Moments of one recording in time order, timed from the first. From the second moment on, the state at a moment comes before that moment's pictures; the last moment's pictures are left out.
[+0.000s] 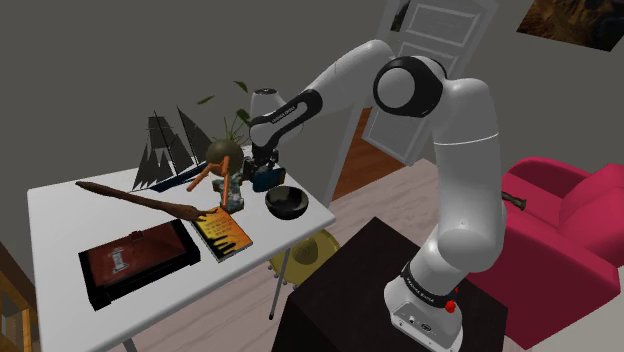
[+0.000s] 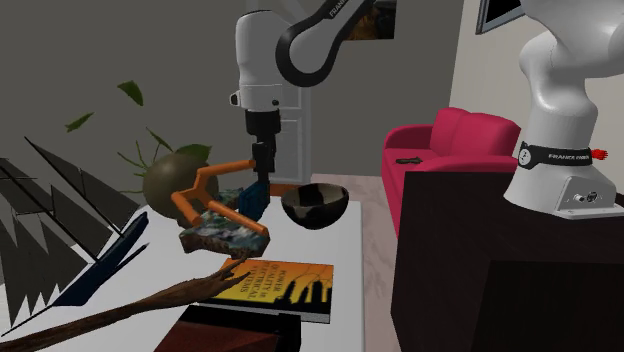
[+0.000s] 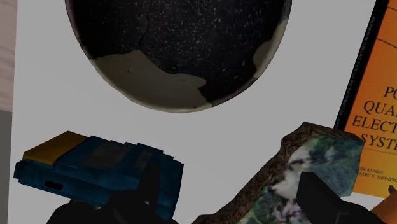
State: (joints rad) arm 0.04 0.59 0.02 -1.81 -0.12 2.39 0.11
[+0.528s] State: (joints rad) arm 0.04 0.65 0.02 -1.80 -0.12 2.44 0.11
